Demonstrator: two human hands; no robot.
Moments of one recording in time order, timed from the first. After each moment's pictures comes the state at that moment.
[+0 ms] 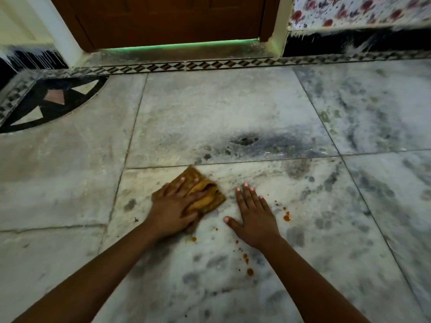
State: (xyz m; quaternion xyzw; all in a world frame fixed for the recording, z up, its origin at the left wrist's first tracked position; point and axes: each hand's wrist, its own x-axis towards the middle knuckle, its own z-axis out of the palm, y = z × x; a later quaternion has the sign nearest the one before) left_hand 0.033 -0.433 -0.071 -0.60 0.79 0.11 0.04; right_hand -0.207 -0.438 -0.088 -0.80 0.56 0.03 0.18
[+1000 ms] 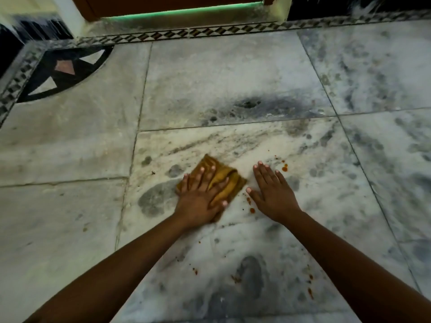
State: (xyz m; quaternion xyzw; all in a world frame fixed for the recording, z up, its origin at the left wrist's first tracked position) left_hand -0.022 -0.338 -0.070 -0.61 0.77 0.15 0.07; right_hand -0.246 -0.372 -0.071 -0.81 0.56 0.04 0.16
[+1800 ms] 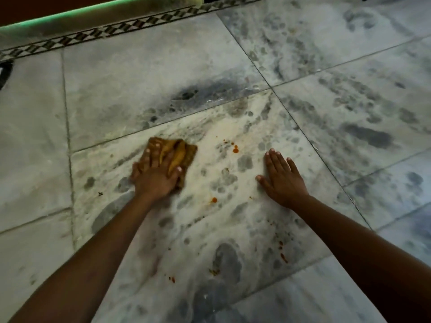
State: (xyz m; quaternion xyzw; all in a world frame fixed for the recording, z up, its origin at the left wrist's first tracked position) left_hand -0.038 -0.408 -0.068 -0.68 0.71 0.17 0.10; right_hand -0.349 -0.337 -0.081 -0.69 0.70 0.06 0.13
